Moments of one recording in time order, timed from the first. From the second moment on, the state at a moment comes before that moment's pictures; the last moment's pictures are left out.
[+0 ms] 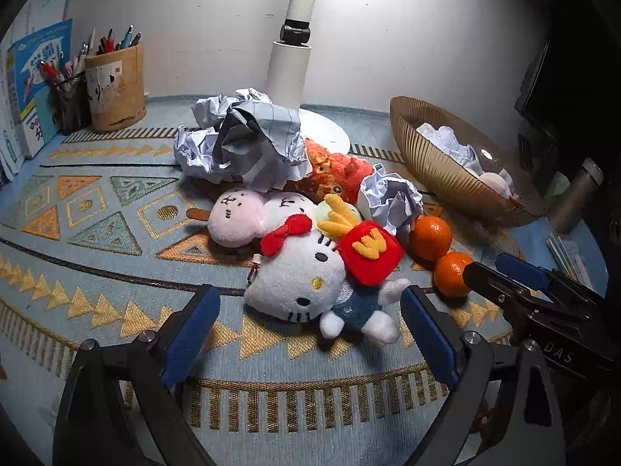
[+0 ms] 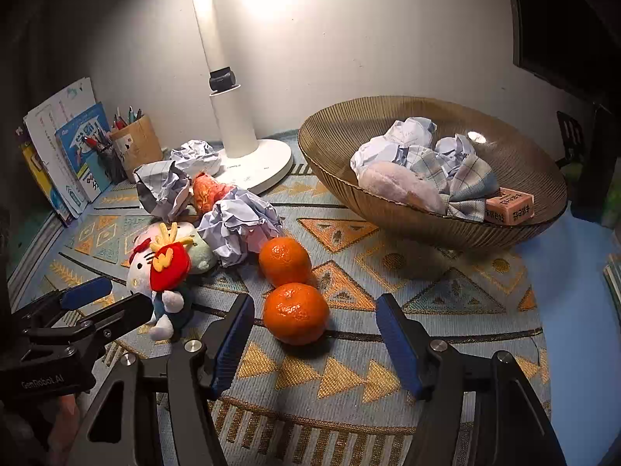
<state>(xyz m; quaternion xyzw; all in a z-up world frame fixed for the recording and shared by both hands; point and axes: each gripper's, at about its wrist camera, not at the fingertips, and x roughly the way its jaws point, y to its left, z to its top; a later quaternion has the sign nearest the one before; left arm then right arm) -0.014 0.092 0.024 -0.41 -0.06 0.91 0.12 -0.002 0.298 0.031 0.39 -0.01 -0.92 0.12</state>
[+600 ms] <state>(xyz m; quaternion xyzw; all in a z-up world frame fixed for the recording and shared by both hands) 0.001 0.037 0.017 -0.44 0.00 0.90 0.01 -0.013 0.279 0.015 0.43 0.01 -0.89 0.15</state>
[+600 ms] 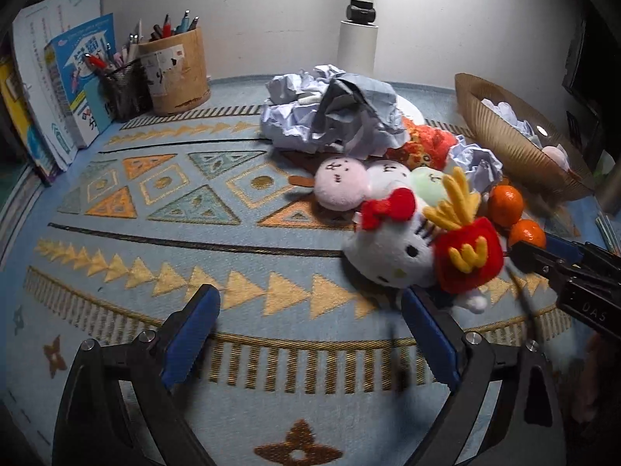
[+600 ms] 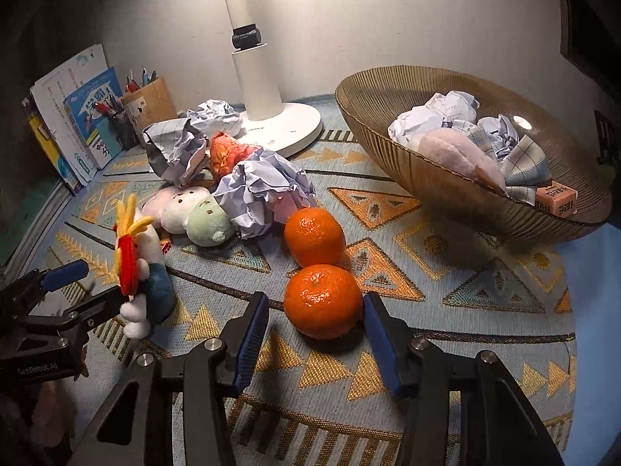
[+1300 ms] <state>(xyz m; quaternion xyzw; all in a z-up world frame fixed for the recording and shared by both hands) -0.039 0.096 0.005 -0.46 -0.13 0.88 0.07 -0.013 0.279 0.015 0.42 0.01 -0.89 0.15</state>
